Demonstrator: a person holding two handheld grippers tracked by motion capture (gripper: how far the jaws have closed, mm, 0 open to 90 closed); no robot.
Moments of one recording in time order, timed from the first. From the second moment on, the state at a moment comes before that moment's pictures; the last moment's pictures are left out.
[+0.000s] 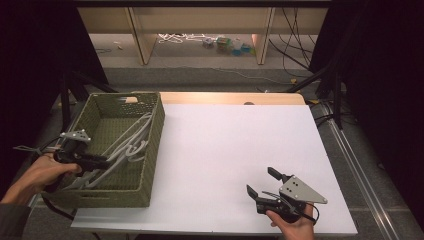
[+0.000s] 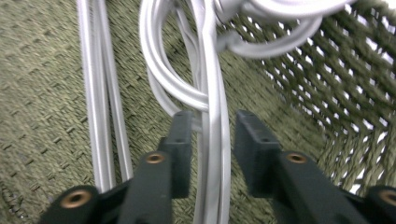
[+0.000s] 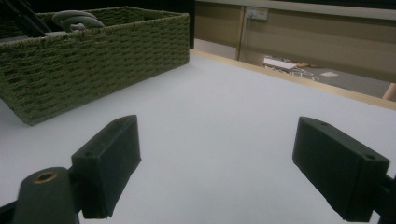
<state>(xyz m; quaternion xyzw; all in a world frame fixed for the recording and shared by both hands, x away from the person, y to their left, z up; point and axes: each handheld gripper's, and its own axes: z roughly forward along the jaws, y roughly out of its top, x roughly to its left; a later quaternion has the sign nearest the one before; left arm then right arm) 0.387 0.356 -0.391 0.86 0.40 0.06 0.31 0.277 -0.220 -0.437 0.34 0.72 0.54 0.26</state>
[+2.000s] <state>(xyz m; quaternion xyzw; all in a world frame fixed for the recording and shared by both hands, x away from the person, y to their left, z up) 0.293 0.198 -0.368 0.72 0.37 0.20 0.56 0.277 -0.219 -0.437 0.34 0.72 0.54 0.26</state>
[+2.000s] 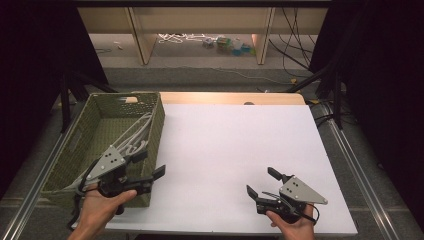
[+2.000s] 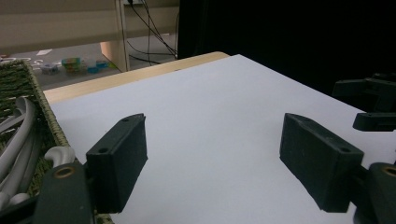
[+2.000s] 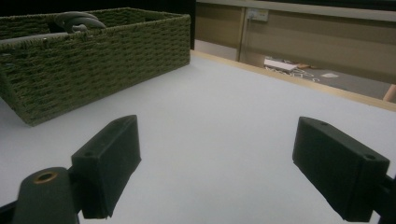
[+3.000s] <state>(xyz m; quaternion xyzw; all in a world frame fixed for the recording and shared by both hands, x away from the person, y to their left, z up) 0.269 0.180 -0.427 0.68 0.35 0.25 0.59 0.272 -0.216 -0.434 0.33 0.72 0.54 0.26</state>
